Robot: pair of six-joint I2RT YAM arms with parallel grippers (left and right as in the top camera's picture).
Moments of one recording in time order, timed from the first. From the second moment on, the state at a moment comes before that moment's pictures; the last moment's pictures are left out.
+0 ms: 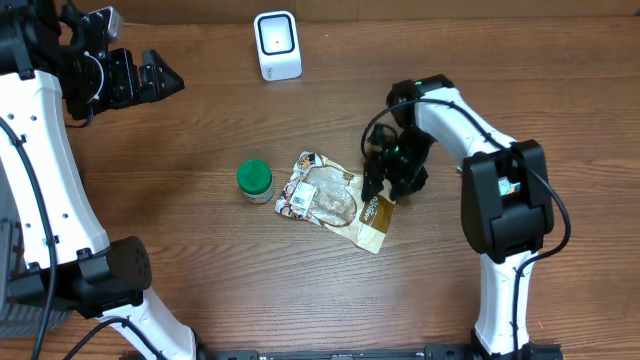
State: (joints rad) left arm 0.25 1.95 2.41 -1.69 0.36 0.06; right arm 0.29 2.23 1.68 -1.37 -0.43 -0.03
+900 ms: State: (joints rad) left arm 0.25 1.95 2.41 -1.69 0.36 0.06; right arm 0.26 2.32 1.83 -1.16 -0.56 -0.52
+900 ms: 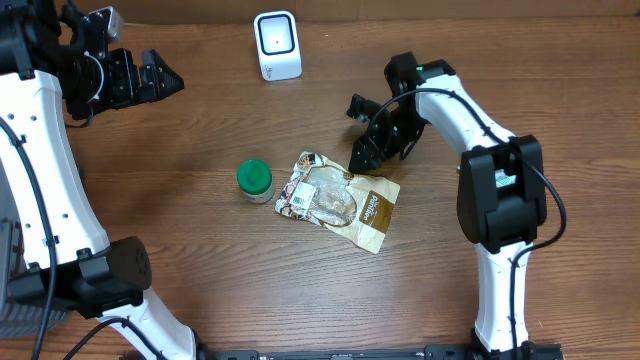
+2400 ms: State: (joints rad) left arm 0.25 1.95 2.41 -1.69 0.36 0.06; right arm 0.28 2.23 1.59 -1.07 -0.74 -0.11
